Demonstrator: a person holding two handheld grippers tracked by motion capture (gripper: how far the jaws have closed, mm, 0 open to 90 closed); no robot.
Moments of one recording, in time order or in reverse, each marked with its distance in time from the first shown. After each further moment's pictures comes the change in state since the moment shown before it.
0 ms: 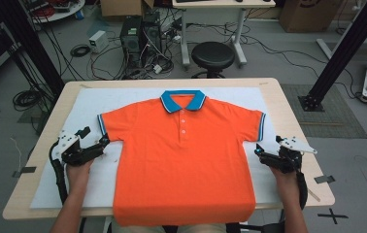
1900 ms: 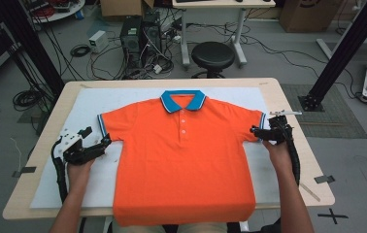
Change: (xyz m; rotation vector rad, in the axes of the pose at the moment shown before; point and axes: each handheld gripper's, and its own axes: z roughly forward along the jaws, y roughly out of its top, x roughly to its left) left arm -0.001 0.002 0.004 0.045 -0.006 0.014; right arm -0.021 0.061 0.067 0.309 -0.061 0.130
